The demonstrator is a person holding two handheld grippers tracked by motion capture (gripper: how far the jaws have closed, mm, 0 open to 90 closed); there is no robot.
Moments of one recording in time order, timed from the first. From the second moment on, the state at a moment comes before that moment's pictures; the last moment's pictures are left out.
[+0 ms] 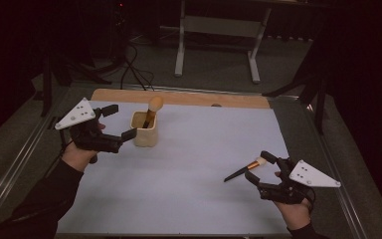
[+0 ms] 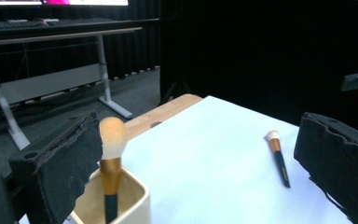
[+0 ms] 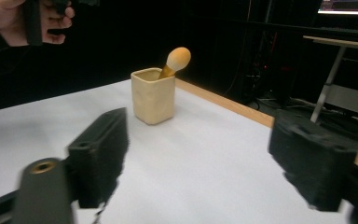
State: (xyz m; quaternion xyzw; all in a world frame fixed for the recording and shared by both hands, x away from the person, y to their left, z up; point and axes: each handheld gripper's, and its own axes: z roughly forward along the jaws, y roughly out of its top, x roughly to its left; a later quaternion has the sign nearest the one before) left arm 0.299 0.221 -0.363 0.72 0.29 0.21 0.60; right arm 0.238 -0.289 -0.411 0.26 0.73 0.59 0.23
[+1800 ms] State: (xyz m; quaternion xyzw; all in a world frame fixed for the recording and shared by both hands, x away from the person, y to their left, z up) left arm 0.228 0.215 -0.439 0.74 0.28 0.20 0.58; right arm 0.300 -0.354 -0.505 0.36 0.80 0.46 0.15
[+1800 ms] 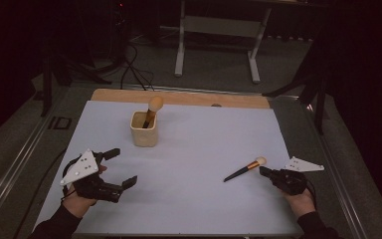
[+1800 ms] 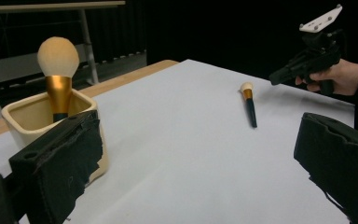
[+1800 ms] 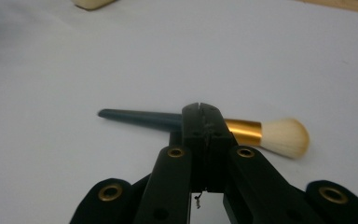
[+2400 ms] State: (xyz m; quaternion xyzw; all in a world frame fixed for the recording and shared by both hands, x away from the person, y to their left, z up) left arm 0.229 0.220 -0.437 0.72 0.28 0.21 0.60; right arm 0.318 -0.358 -0.516 0.39 0.80 0.44 0.15
